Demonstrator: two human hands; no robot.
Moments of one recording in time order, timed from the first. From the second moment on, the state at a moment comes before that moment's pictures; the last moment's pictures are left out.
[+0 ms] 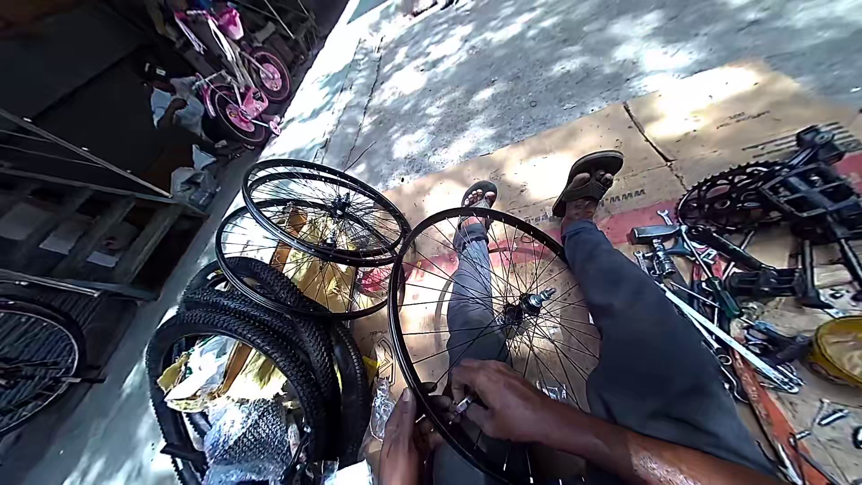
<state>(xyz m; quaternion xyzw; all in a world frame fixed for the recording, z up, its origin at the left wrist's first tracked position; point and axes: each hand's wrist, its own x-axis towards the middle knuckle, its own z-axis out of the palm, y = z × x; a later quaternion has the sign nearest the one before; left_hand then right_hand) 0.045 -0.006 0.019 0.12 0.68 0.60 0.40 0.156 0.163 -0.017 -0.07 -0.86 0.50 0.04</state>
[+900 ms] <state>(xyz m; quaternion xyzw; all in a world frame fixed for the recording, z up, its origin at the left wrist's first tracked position) 0.030 0.020 0.027 0.20 0.70 0.65 0.22 0.168 0.167 -0.039 0.07 -0.90 0.40 0.14</state>
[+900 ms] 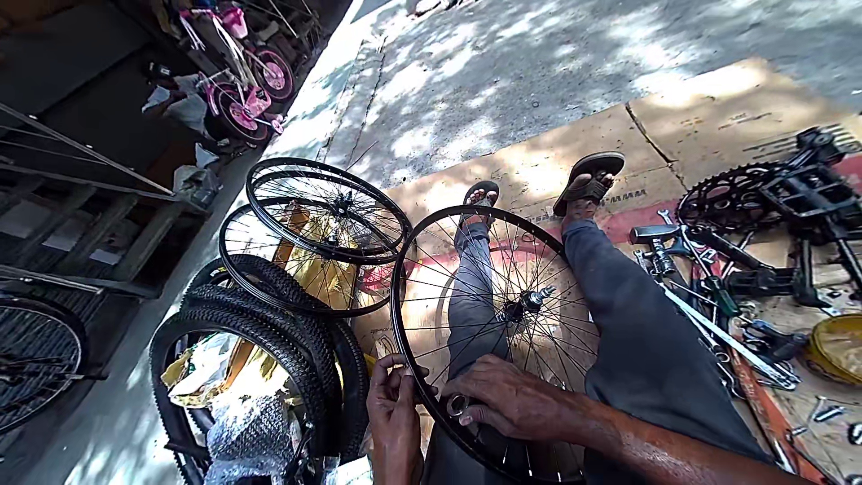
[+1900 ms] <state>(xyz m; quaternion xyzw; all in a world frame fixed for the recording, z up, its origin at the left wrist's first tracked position) 0.023 0.012 0.017 0.26 0.72 0.62 0.17 0.160 0.171 -0.023 -0.05 -0.84 0.54 0.01</state>
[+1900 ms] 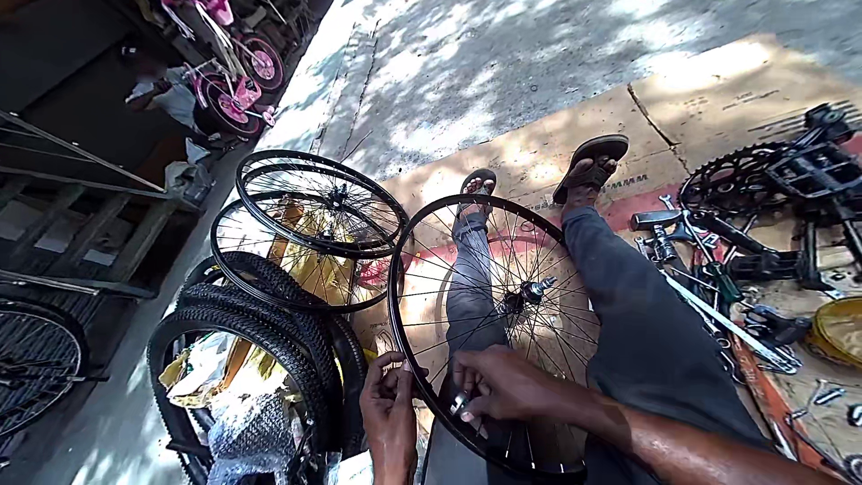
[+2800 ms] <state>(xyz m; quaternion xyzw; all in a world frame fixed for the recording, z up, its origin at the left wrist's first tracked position) 0.022 0.015 0.018 0.25 0.72 0.62 0.18 0.161 0.189 -0.025 0.04 -0.81 0.59 0.00</state>
